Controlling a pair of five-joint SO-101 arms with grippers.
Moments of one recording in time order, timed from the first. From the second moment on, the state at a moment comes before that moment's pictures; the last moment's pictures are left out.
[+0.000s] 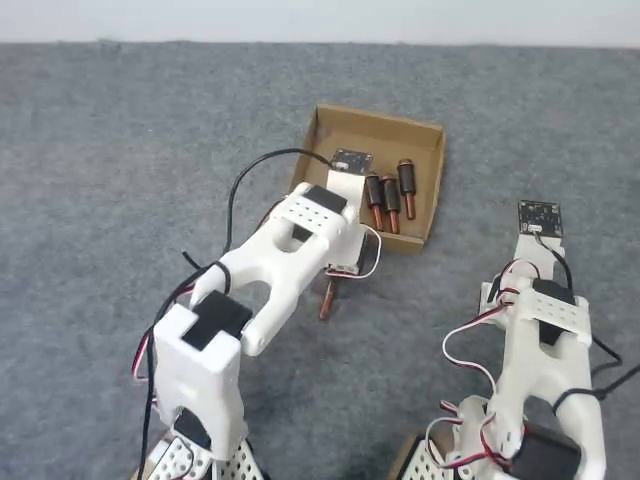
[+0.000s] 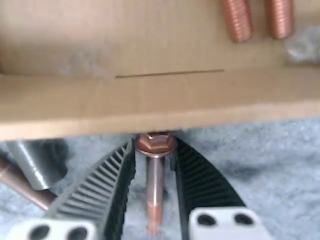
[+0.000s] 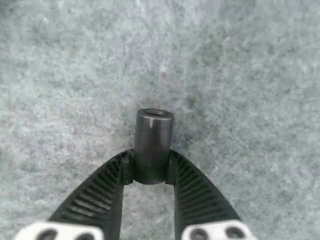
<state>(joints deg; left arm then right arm) 24.1 22.9 12.0 66.0 21.1 17.1 -24.4 62.9 42.7 12.5</state>
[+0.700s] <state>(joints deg) 24.3 22.7 11.6 66.3 18.8 17.1 -24.4 62.9 42.7 12.5</state>
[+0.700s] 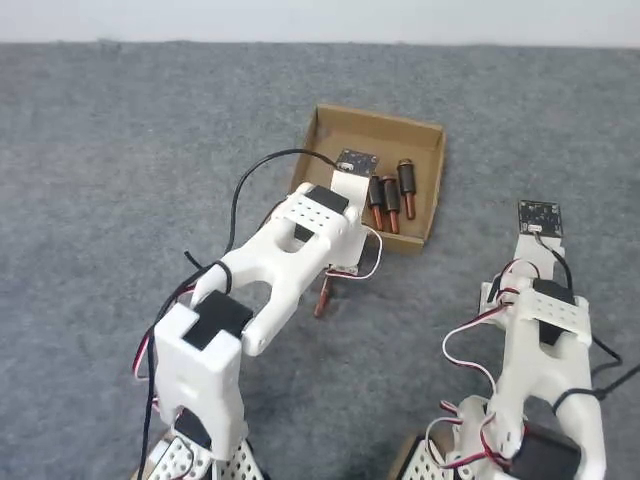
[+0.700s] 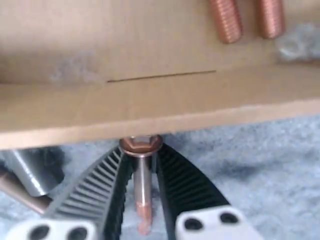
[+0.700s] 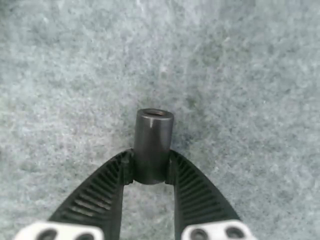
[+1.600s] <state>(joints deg) 8.2 -17.0 40.0 58.2 16.3 14.2 -24.4 62.9 40.6 12.5</state>
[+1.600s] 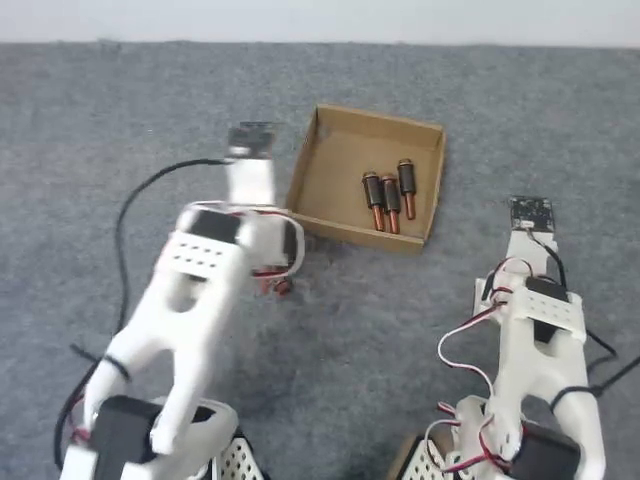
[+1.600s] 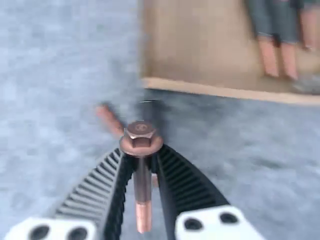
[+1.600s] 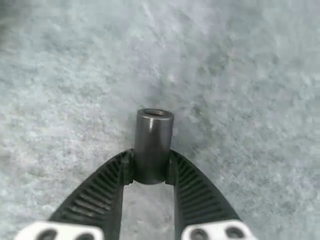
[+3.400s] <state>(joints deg) -24.2 -19.6 62.0 32.4 13.1 -16.8 25.1 43.5 -65.7 3.3</state>
